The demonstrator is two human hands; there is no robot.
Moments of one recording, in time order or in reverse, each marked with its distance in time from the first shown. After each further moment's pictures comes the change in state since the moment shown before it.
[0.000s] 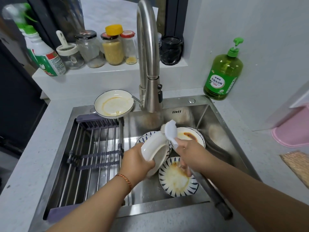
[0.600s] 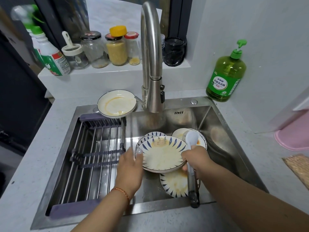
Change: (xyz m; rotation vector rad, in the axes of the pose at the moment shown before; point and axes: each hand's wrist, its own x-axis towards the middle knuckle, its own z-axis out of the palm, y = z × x) left_hand -0.021 -0.023 0.005 -0.281 0.030 -0.146; right_hand 0.032 0.030 0.015 0.415 0.253 0.288
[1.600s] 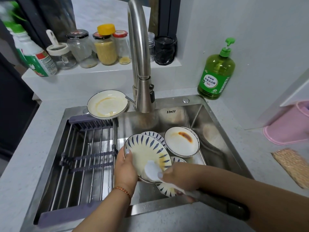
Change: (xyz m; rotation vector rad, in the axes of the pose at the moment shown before) left_hand 0.013 0.000 0.030 -0.614 0.216 -0.231; right_hand -0.060 -0.018 -0.012 -0.941 -0.606 -0.226
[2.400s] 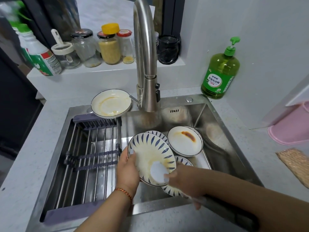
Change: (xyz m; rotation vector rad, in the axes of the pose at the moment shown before) left_hand -0.005 0.006 -0.009 -0.070 -0.078 -0.015; right_hand 0.015 0.004 0.015 -0.348 0.066 -0.162
